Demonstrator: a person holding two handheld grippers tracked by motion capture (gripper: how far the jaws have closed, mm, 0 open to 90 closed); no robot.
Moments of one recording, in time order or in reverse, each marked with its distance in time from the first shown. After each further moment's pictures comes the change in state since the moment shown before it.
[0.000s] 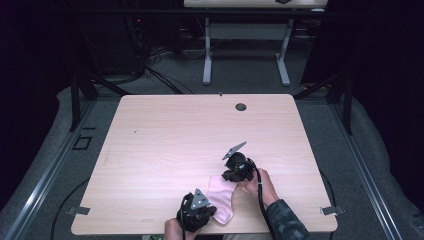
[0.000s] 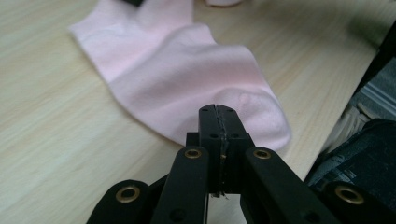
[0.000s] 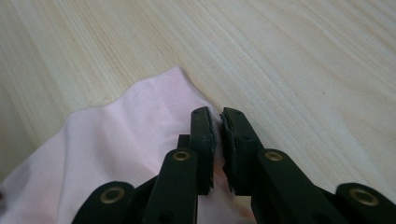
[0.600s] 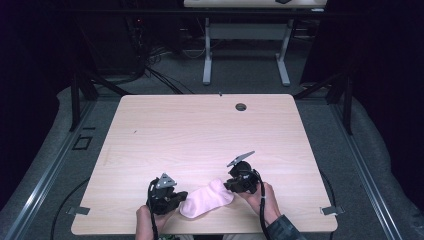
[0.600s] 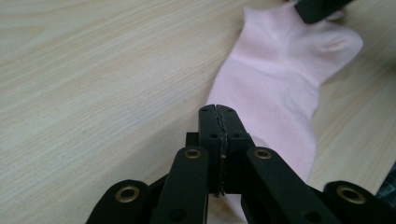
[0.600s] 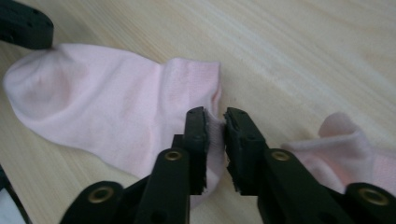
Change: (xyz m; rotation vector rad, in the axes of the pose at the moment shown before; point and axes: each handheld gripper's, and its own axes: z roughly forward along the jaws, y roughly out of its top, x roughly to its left) left arm 0.072 -0.012 -0.033 0.005 0.055 -0.158; right arm 0.031 -0.022 -0.019 -0.026 -0.014 0.161
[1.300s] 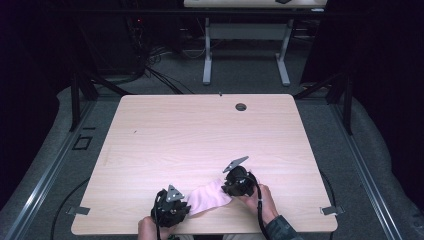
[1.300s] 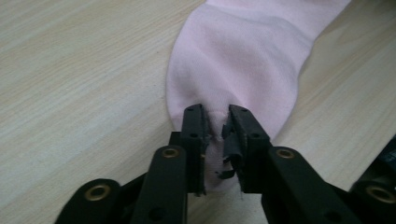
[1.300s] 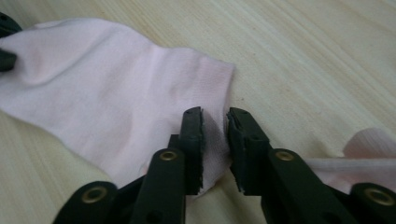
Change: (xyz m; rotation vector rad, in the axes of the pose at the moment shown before) left arm -0.026 -0.018 0.005 0.092 0.079 0.085; right arm 0.001 -0.005 0.018 0.016 -0.020 -0.127
